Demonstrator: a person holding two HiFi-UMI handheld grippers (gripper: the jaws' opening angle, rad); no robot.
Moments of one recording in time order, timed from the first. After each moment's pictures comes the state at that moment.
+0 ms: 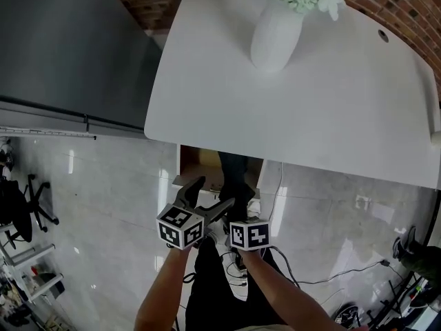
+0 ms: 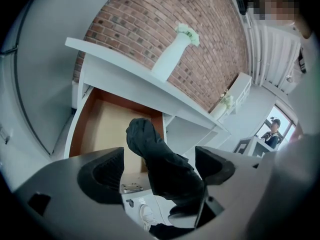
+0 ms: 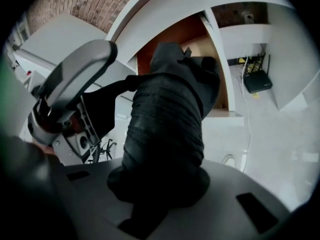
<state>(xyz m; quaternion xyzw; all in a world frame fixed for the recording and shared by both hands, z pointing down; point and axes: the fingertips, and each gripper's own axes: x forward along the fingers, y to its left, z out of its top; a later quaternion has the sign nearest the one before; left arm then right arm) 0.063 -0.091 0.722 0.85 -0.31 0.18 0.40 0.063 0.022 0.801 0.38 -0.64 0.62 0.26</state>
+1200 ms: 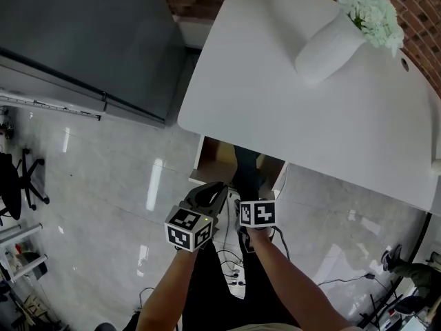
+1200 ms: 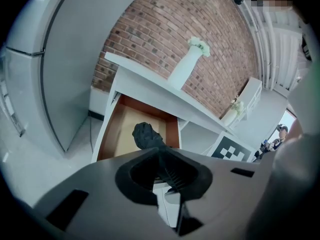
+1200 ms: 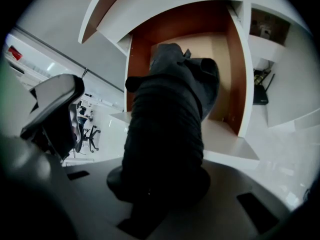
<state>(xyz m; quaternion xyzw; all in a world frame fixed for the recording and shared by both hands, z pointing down) 0.002 -0.094 0.726 0.82 -0.37 0.17 0.40 0.054 -0.016 0.842 0.38 -0.62 0.58 0.37</state>
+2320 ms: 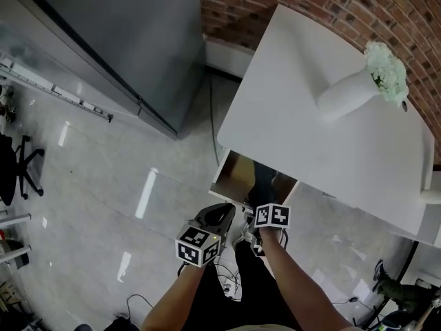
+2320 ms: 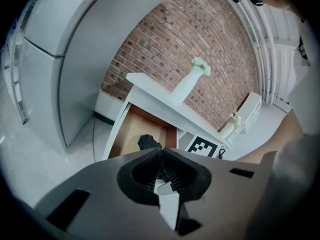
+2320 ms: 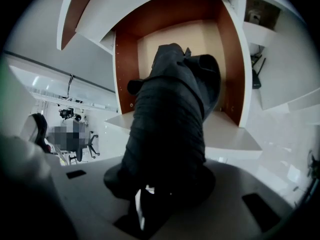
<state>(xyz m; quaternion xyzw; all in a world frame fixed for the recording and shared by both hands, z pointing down) -0.044 -0.076 0.691 0.81 -0.39 0.11 0.42 0.044 -0.018 0.840 0.39 -0.55 0.64 0.37</state>
